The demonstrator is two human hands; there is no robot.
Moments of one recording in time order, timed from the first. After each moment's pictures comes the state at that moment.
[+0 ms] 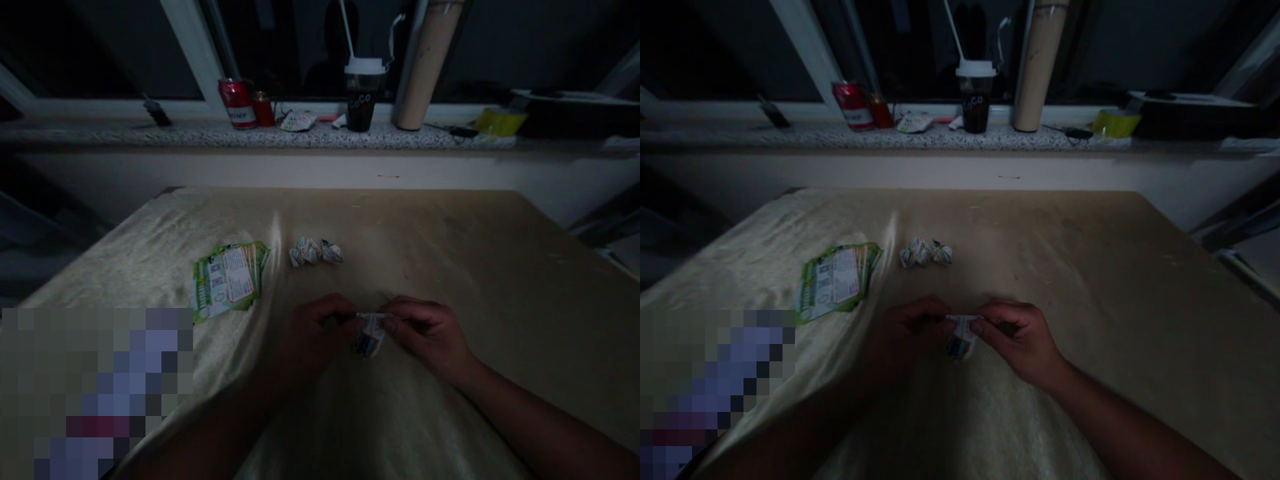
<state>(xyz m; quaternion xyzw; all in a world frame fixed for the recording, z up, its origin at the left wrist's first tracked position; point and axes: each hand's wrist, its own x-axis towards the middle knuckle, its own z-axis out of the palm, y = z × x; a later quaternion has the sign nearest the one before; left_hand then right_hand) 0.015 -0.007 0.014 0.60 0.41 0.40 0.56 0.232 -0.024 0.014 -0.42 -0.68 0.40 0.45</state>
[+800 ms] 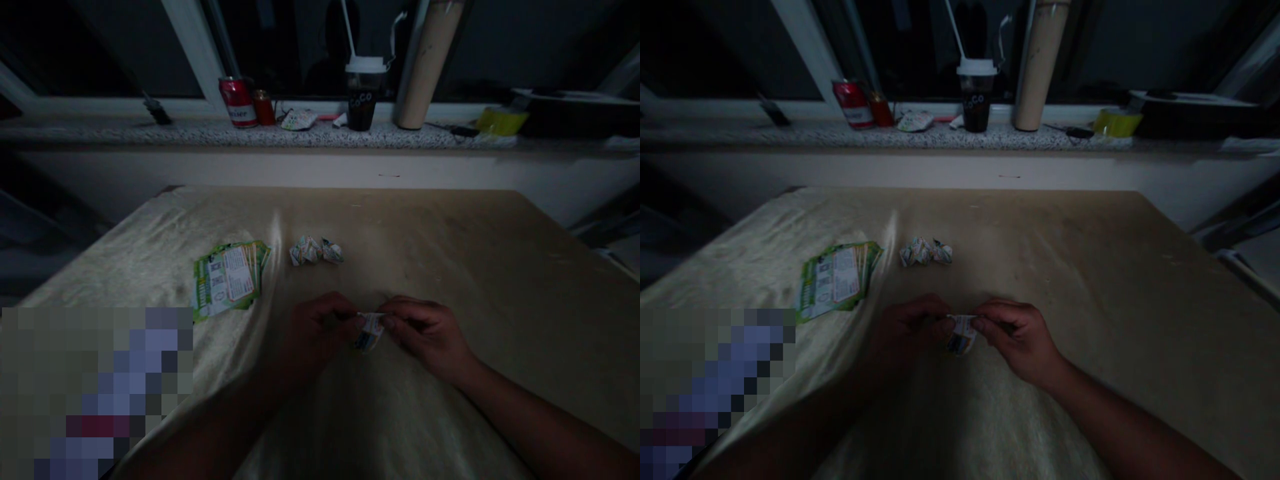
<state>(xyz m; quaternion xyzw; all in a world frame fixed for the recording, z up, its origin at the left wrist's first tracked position) 0.014 -0.006 0.011 0.60 0.40 0.42 0.55 0.230 -0.023 0.015 -0.42 -0.69 0.40 0.43</state>
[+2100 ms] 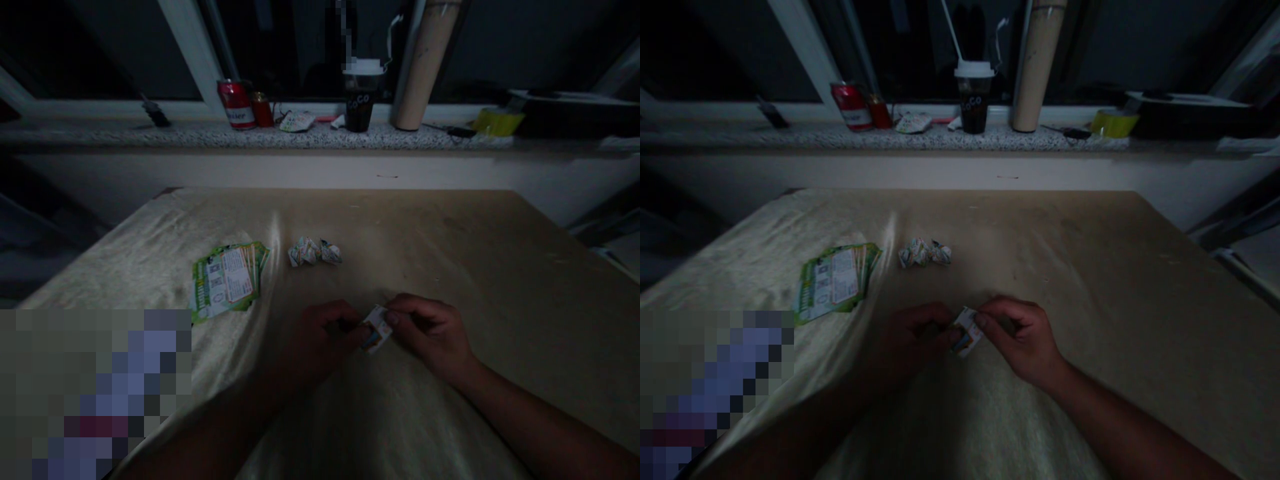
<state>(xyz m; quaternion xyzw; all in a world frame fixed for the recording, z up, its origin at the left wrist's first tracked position) 0.020 -0.010 0.022 0.65 0.43 0.33 0.54 0.231 -0.026 0.013 -0.44 -0.66 0.35 0.50</state>
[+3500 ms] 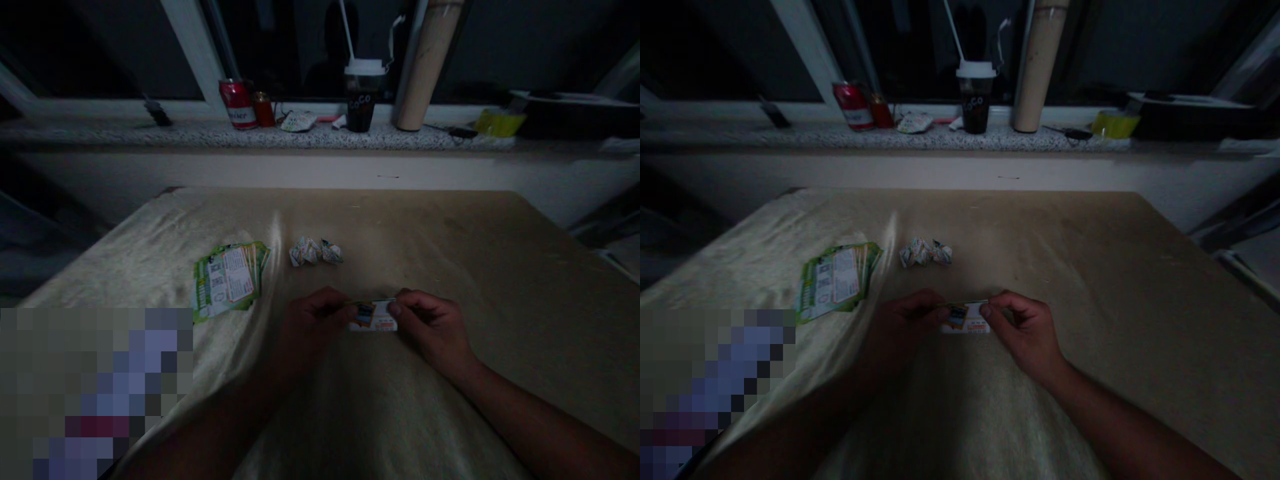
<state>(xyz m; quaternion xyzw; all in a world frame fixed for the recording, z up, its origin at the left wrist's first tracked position) 0.017 0.000 0.017 0.54 0.47 0.42 0.56 0.228 -0.023 0.006 -0.48 -0.54 0.42 0.54</state>
